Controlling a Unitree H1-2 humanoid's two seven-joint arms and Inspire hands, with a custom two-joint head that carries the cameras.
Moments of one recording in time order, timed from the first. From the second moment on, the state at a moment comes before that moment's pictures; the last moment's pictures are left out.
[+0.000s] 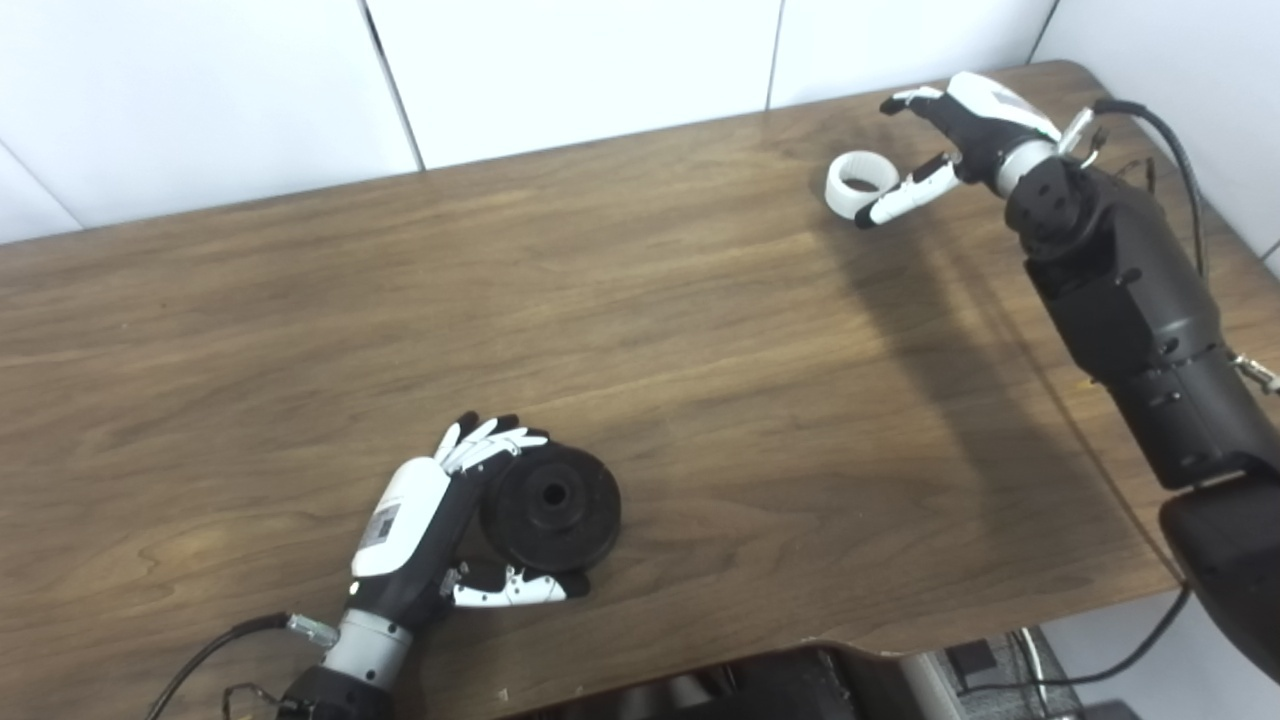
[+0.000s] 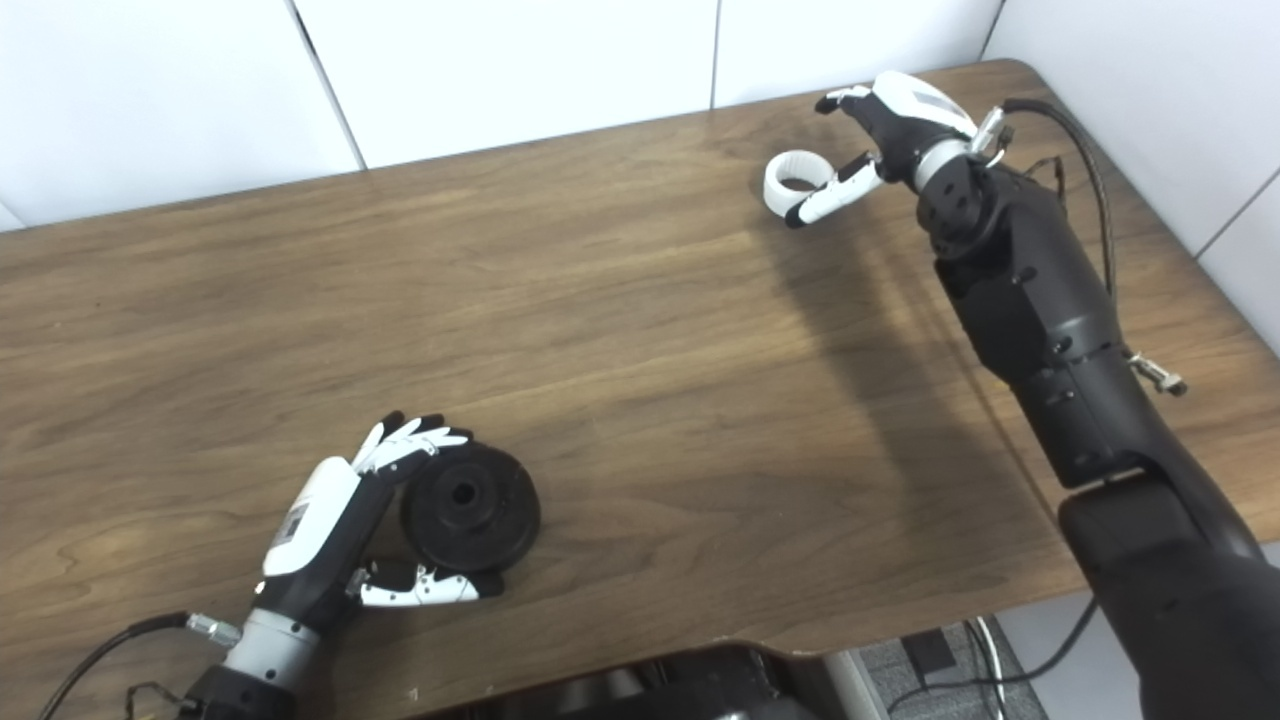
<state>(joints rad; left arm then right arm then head) 0.16 0.24 -0.30 -0.23 0.58 -0.15 -0.15 -0.44 -0.58 0.07 0.10 -0.71 0.46 0.41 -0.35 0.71</state>
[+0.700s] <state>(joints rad) 0.20 0.22 -0.30 -0.24 0.59 -0.14 -0.14 -0.44 -0.58 0.12 0.19 -0.69 0.46 0.33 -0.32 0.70</state>
